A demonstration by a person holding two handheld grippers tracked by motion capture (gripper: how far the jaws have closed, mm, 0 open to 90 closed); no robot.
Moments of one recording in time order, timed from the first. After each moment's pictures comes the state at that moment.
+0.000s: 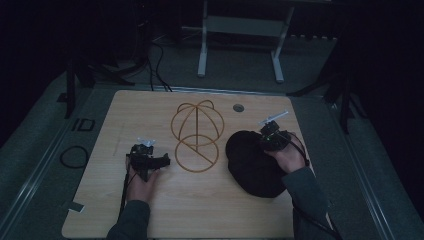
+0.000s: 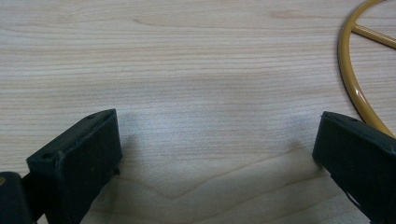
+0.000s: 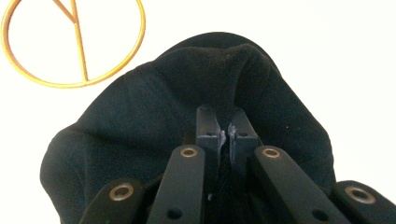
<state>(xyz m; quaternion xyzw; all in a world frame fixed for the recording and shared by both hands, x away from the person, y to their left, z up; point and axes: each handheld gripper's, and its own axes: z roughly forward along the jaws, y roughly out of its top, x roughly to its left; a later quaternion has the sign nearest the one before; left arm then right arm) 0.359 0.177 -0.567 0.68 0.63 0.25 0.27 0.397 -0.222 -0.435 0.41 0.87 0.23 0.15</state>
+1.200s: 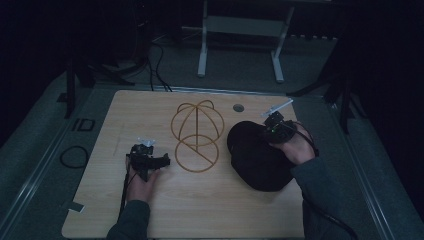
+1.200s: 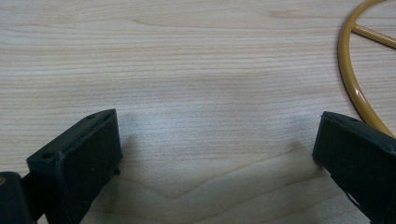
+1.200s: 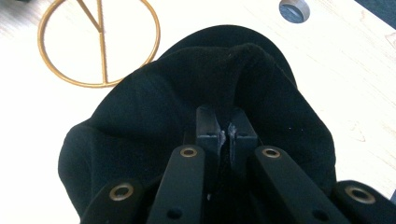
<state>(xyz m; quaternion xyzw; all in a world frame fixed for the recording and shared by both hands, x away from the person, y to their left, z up) 0.359 0.177 -0.567 0.68 0.63 0.25 0.27 0.397 -0.223 -0.392 0.37 0.89 0.23 0.15</state>
